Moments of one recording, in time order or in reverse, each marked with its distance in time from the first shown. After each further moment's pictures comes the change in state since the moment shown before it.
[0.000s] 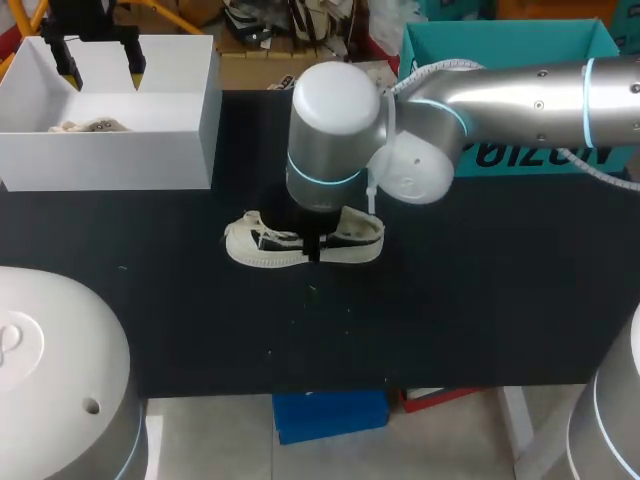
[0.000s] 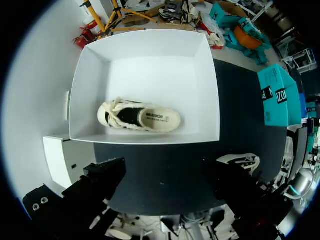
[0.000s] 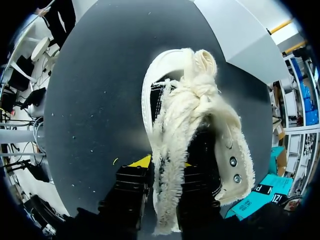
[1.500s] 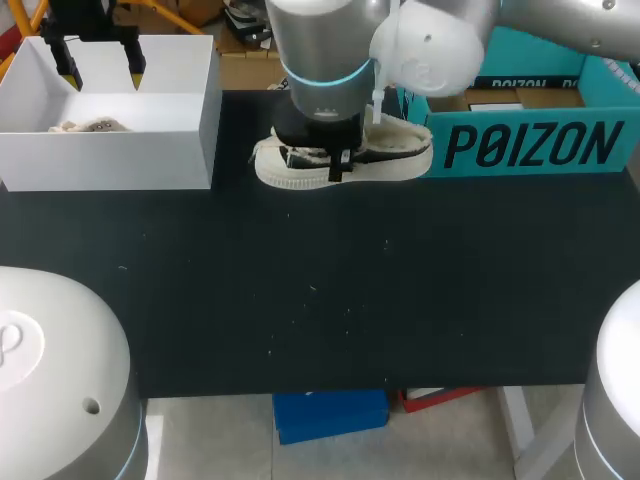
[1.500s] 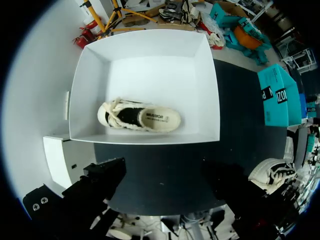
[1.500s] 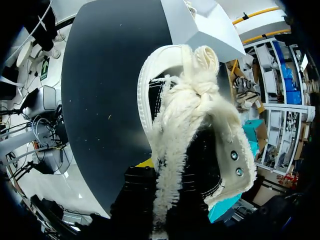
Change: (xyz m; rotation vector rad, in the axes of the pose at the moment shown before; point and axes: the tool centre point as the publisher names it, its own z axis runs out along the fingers) left arm 0.000 0.000 0.000 0.000 0.000 0.000; right arm -0.043 -0.033 -0.161 0.194 -0.154 0.104
